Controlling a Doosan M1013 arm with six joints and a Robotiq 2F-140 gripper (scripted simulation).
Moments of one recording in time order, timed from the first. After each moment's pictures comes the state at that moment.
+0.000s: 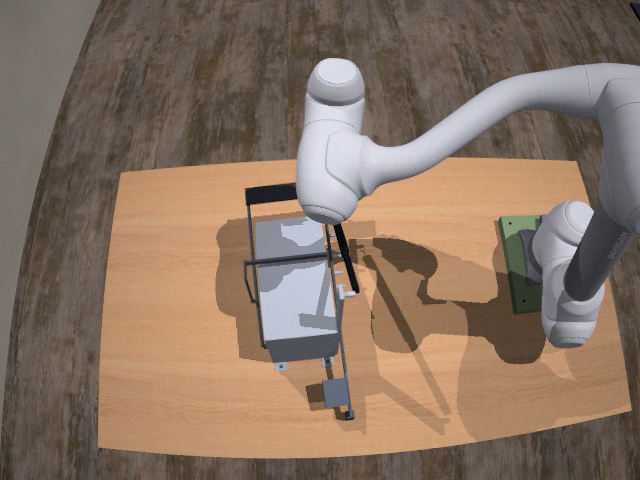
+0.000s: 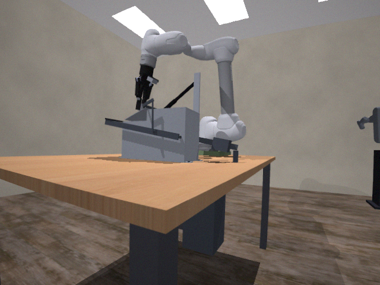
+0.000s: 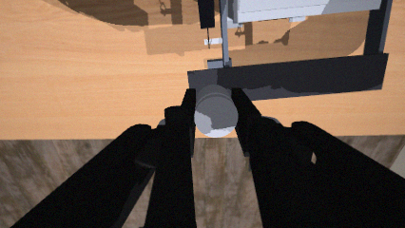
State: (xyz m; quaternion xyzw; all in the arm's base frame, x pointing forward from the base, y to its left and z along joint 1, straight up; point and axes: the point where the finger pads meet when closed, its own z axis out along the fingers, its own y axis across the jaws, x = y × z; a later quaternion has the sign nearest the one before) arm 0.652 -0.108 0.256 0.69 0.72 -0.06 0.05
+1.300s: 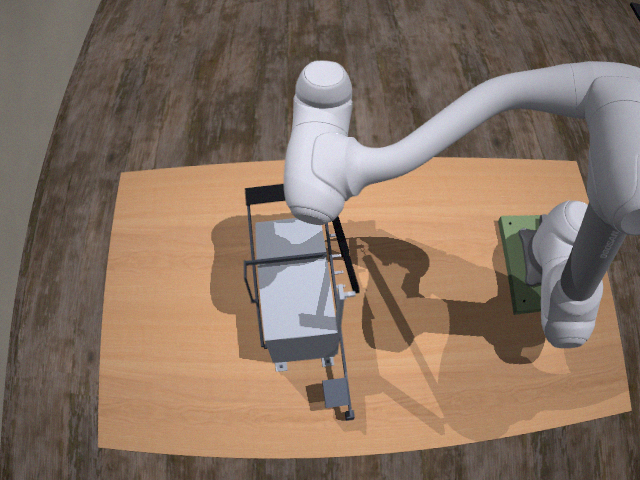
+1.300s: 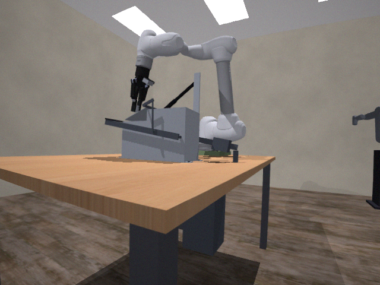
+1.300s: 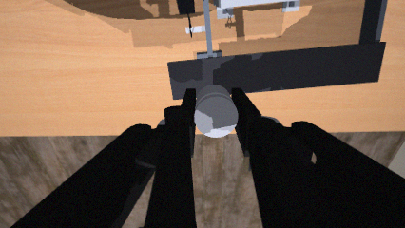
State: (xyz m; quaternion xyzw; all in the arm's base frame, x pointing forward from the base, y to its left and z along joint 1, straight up) arm 0.673 -0.121 0.243 0.69 0.72 -0.06 0.06
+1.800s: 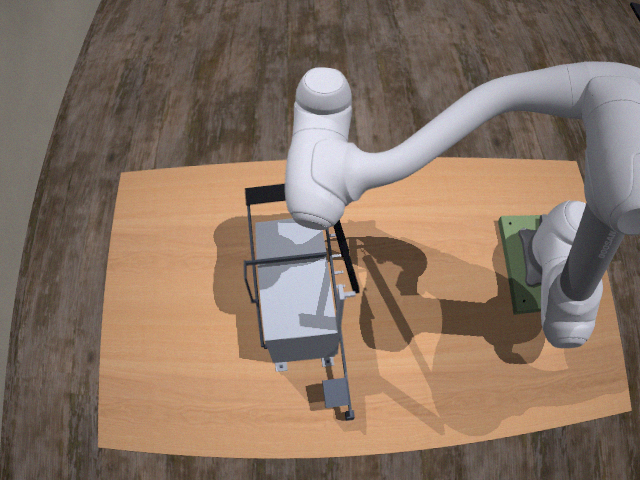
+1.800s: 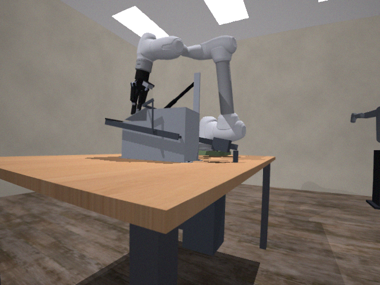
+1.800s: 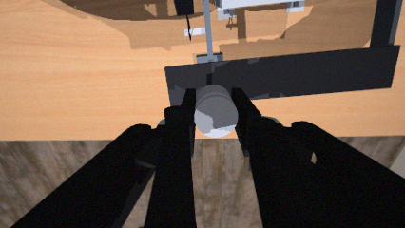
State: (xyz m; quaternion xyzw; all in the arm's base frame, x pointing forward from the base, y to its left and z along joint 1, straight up) arm 0.673 -0.121 0.224 0.69 0.72 -0.06 0.06
